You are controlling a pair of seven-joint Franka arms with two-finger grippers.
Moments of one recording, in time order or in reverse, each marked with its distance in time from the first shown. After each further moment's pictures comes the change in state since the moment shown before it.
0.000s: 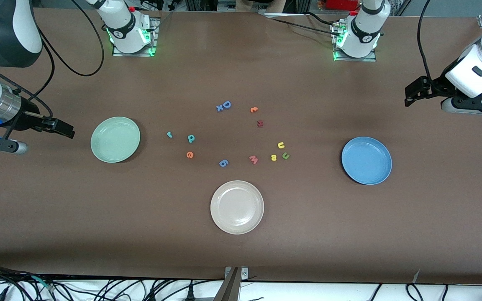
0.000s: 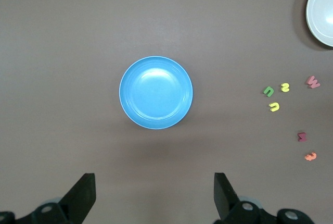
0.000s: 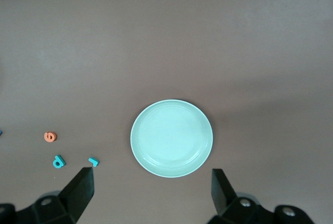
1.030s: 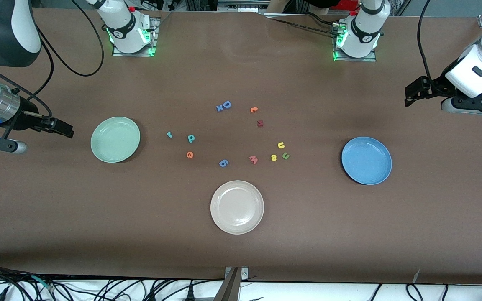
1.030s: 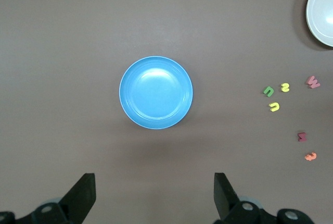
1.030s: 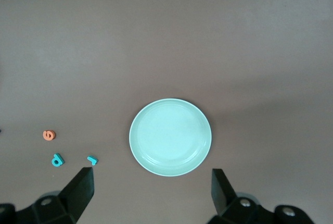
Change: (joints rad) left arm 0.000 0.000 0.000 0.000 0.000 0.000 0.000; right arm 0.000 0.000 -0.004 0.003 0.000 -0.015 -0.008
